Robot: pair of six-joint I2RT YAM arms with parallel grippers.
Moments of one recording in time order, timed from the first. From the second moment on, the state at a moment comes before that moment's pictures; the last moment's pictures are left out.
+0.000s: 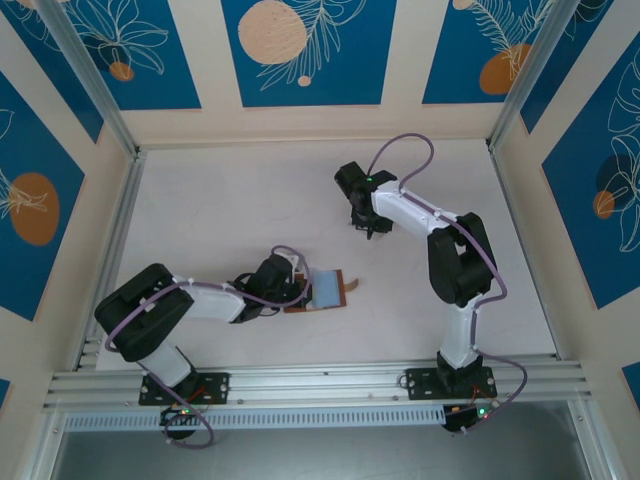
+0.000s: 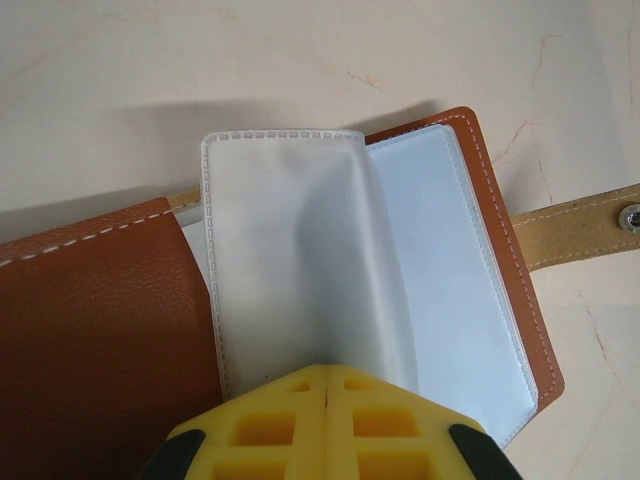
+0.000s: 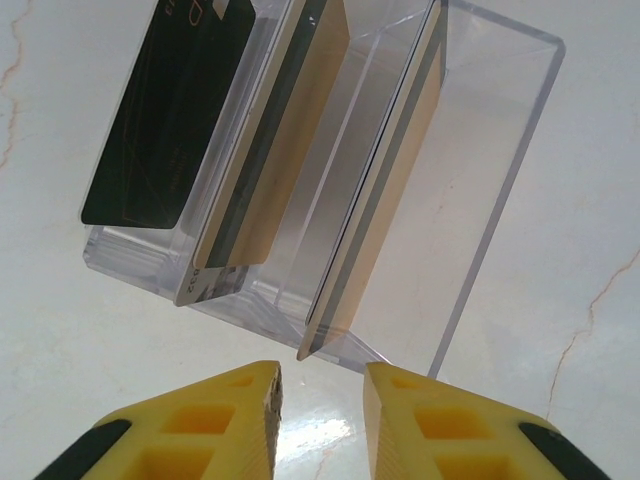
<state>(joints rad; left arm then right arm) -0.82 1.61 0.53 0.32 0.17 -0.73 0.52 1.95 1.56 -1.00 0.39 0.71</state>
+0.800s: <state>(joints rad) -0.82 1.61 0.52 0.33 0.17 -0.74 0.52 1.96 1.56 -1.02 0.41 0.72</state>
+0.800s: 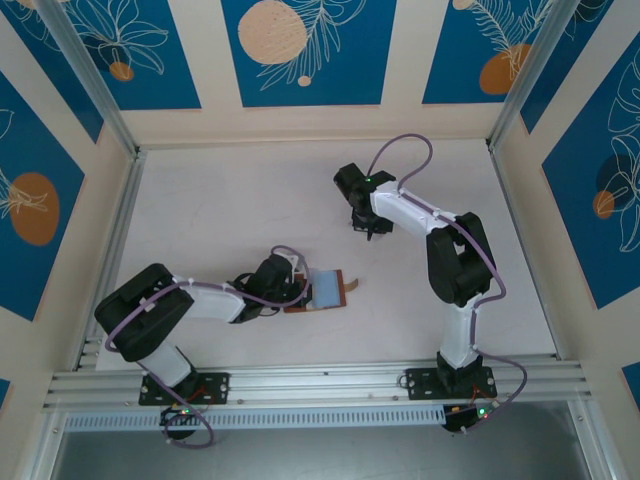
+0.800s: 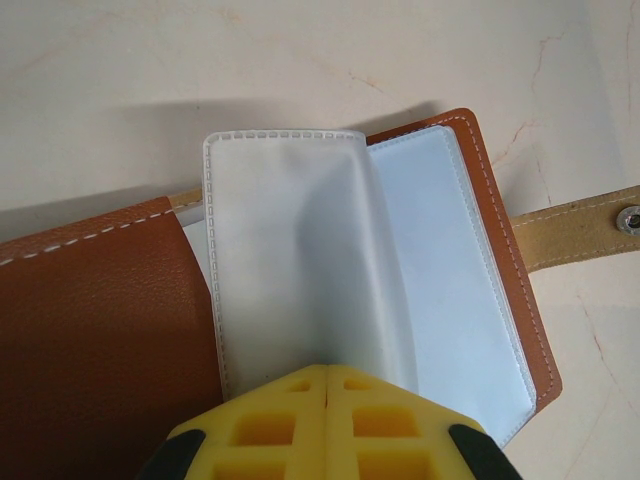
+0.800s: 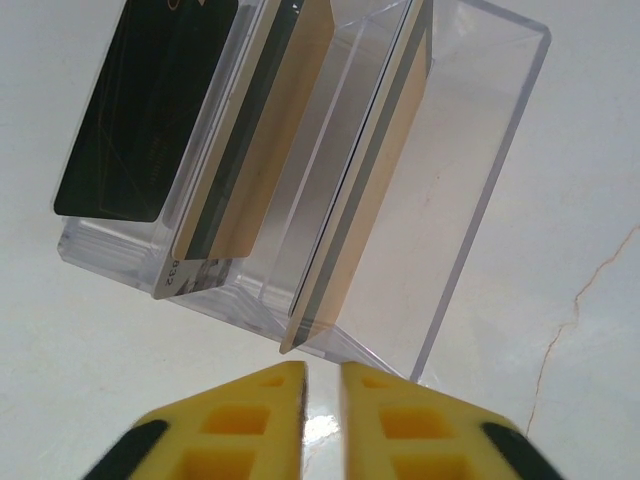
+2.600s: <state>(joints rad) -0.81 1.61 0.51 0.35 0.19 -0.74 0.52 1.99 1.61 -1.04 0.41 0.71</state>
